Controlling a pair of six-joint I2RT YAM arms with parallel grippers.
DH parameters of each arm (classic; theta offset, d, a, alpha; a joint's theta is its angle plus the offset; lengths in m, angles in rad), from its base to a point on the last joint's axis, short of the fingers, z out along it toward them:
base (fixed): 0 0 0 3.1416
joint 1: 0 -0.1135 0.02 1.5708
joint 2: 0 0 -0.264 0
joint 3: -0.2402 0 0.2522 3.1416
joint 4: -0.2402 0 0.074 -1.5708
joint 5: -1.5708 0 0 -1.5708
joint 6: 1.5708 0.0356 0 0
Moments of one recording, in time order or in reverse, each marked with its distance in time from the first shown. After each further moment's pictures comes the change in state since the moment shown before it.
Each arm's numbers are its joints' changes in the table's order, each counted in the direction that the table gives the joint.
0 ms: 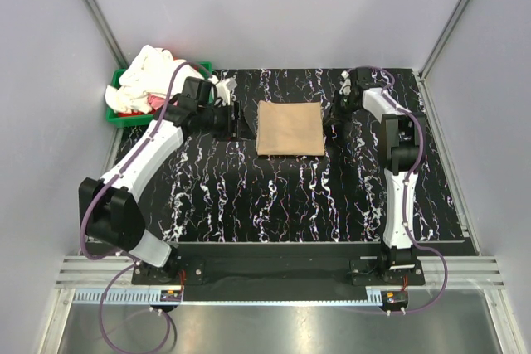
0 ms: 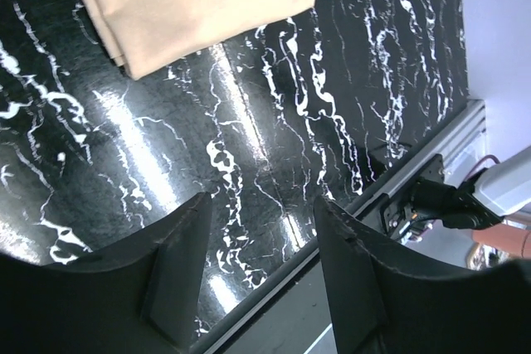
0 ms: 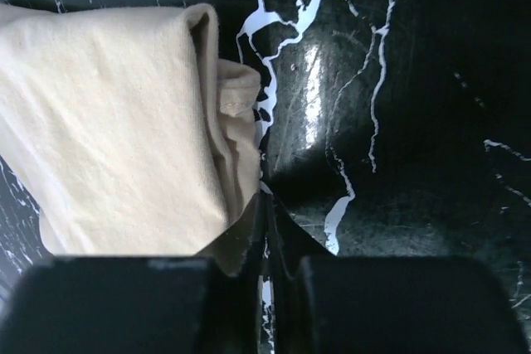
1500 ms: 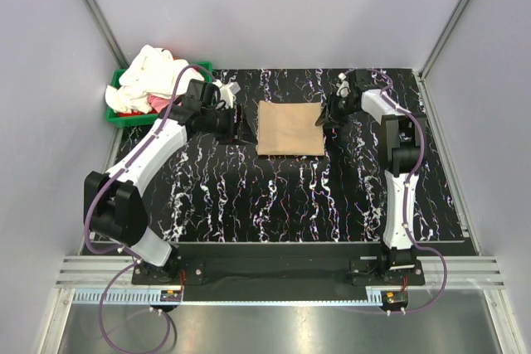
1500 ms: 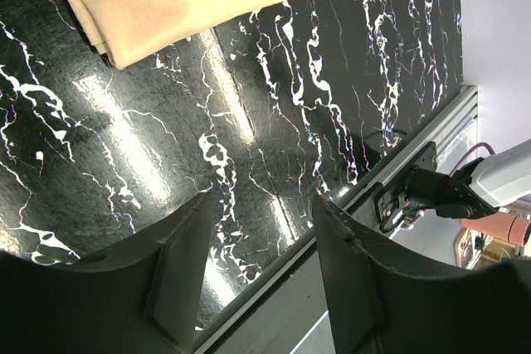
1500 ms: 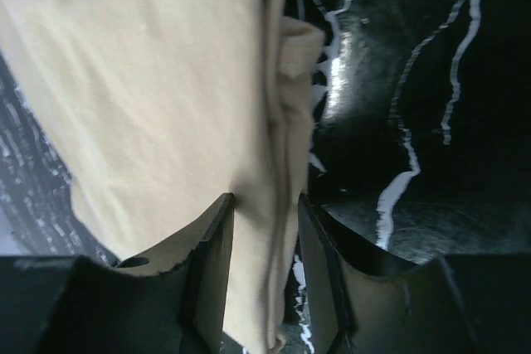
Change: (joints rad) left arm 0.000 0.043 0.011 0.010 -0.044 -0.003; right arm -0.015 -0.041 0.058 0.017 0.097 0.024
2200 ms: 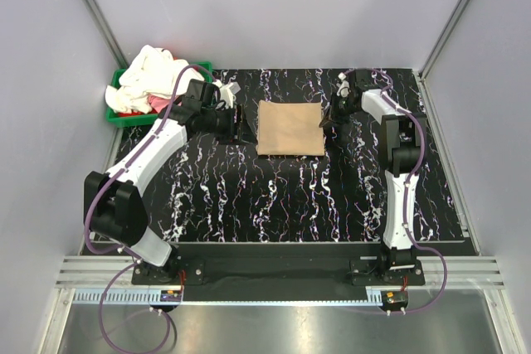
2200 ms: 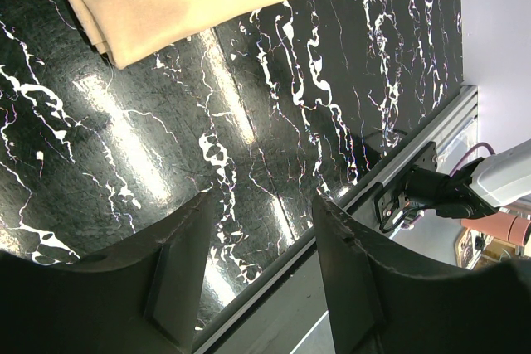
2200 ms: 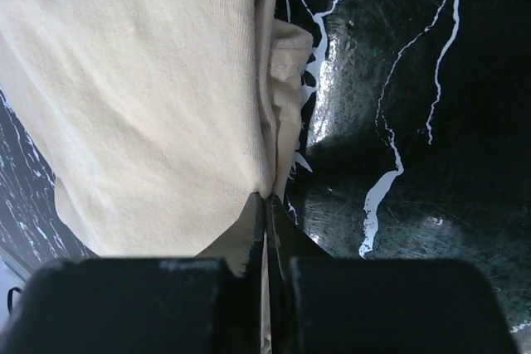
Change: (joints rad) left arm 0.000 0.000 0.000 0.000 0.000 0.000; right arm -0.002 -0.002 0.002 -0.006 -0.038 -0.031
